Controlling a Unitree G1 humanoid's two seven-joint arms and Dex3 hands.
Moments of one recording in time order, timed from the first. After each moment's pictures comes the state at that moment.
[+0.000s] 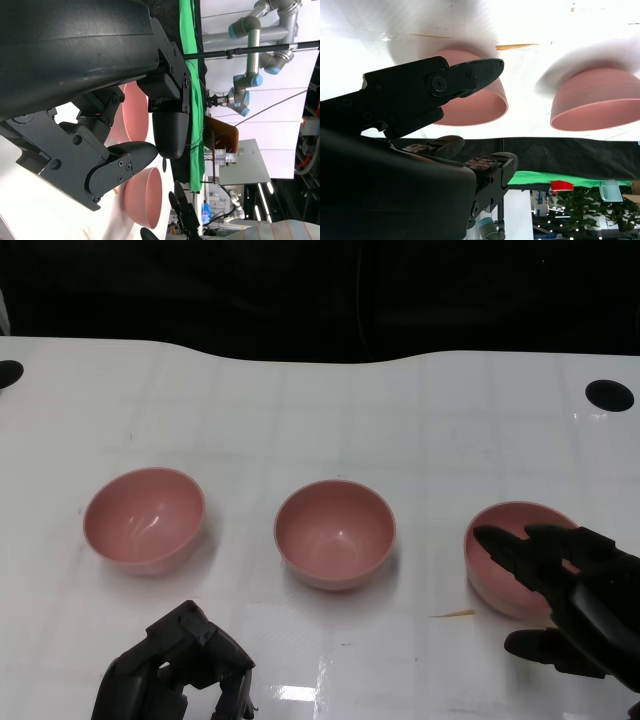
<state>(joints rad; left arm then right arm) 0.25 -0.07 0.00 0.26 -0.25 -0.74 -0.39 0.04 -0.42 0.16 0.03 -0.93 -0.31 -0.20</state>
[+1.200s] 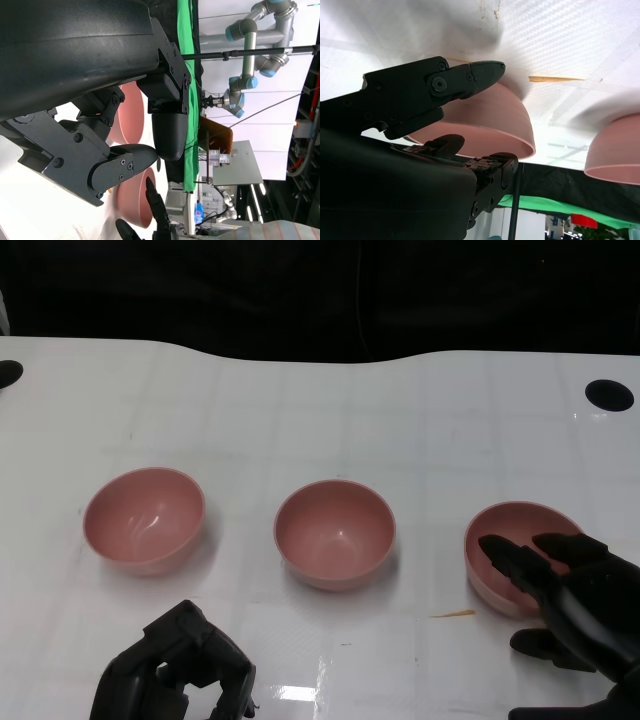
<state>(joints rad) 0.25 -0.07 -0.01 0.26 -0.29 -0.74 -0.40 -0.10 -0.44 0.34 0.25 -1.00 -0.16 -0.31</state>
